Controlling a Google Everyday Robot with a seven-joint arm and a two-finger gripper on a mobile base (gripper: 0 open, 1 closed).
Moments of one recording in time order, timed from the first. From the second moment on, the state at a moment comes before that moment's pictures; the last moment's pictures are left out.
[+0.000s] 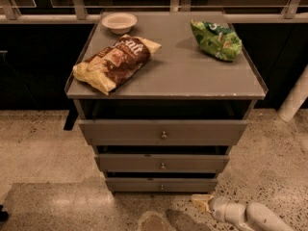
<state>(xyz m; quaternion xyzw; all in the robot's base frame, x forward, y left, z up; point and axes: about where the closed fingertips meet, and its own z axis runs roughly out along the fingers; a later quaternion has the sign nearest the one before) 0.475 -0.205 0.305 -0.19 0.84 0.34 0.38</state>
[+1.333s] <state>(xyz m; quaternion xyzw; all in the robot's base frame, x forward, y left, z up) 0.542 -0.147 0.211 -0.18 0.77 0.48 0.38</state>
